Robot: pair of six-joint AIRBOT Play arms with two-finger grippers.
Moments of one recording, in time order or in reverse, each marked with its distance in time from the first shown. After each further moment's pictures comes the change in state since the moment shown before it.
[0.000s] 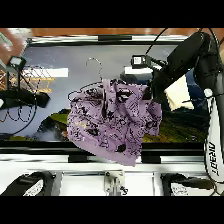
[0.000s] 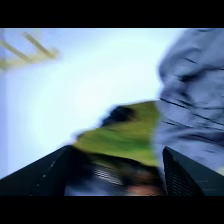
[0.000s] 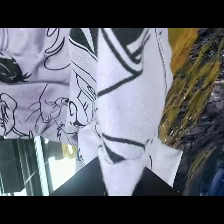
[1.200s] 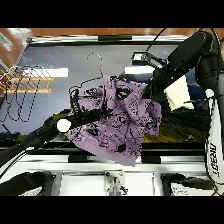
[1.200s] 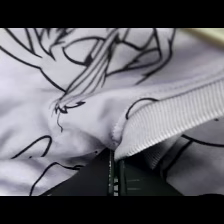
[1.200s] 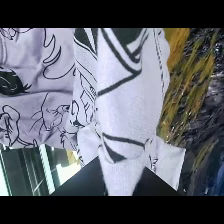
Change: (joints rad) left arm -0.514 -0.291 -0.301 -0.640 0.809 -0.245; right arm 0.000 0.008 0.000 0.005 0.012 0.069
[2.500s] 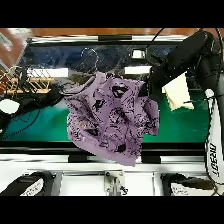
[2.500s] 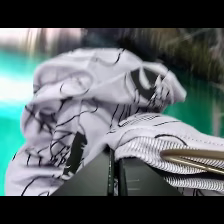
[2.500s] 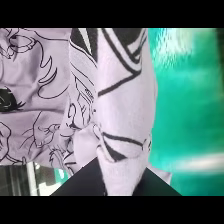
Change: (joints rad) left arm 0.596 0.194 0.109 0.094 -0.443 0.184; right arm 0.000 0.000 0.000 0.065 0.059 -0.065
